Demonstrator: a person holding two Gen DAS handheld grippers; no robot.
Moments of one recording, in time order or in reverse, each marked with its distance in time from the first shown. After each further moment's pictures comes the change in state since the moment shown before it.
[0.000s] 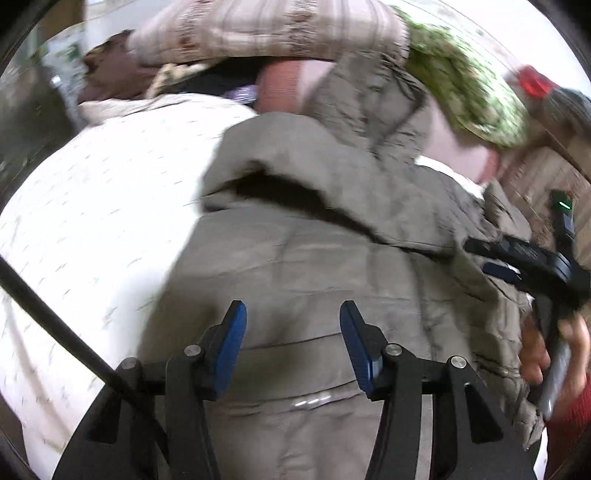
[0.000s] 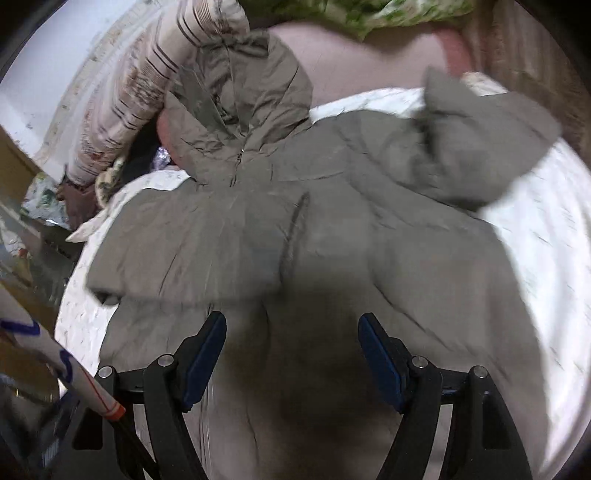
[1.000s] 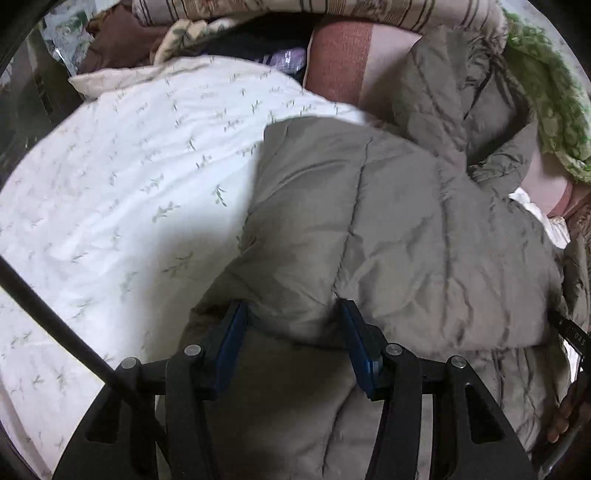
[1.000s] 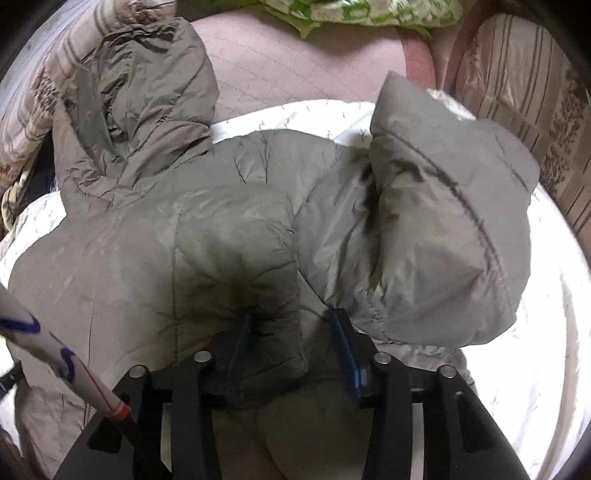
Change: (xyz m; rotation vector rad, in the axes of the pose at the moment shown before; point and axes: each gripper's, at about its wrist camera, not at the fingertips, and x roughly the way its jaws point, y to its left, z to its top) left arm 0.131 0.020 0.102 -0.090 0.109 0.116; right arm 0.034 -0.049 0.054 -0.027 -0.078 -0.323
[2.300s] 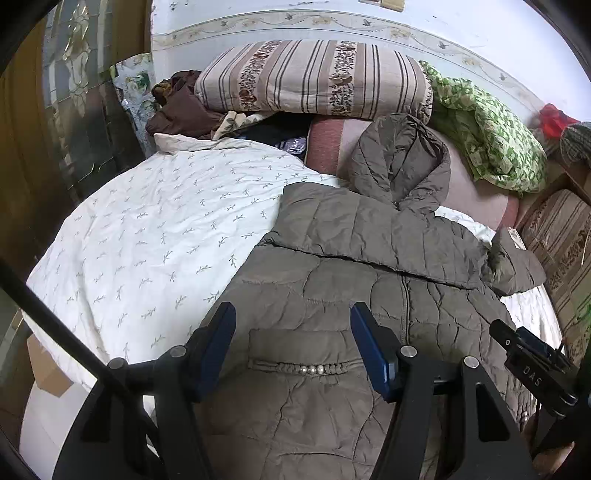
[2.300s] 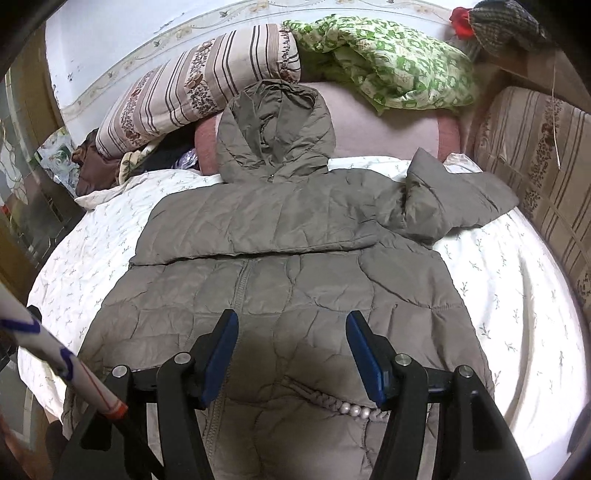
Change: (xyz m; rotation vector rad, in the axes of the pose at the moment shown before) left arm -0.225 -0.012 -0.151 -0.023 -0.288 0.049; right arm -0.192 0.043 -0.142 -0.156 -0.193 0.201
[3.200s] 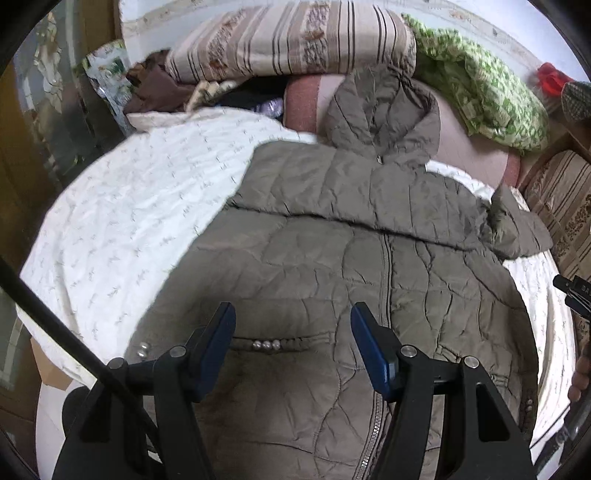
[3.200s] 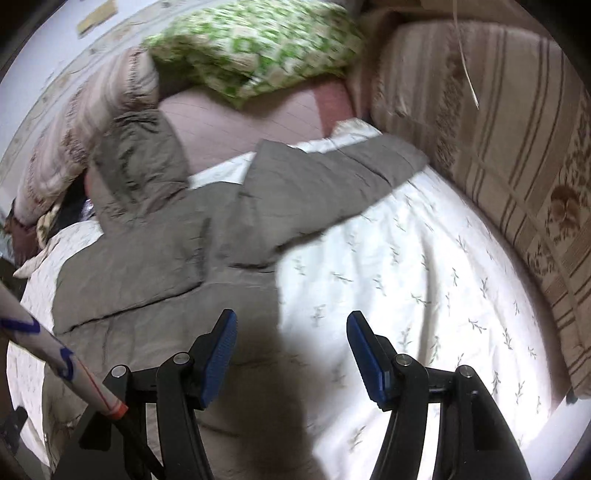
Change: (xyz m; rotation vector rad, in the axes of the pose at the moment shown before) left arm 0.042 -0.057 -0.015 0.072 0.159 0.005; right arm 0.024 -0.211 0.048 0.282 0.100 -0.179
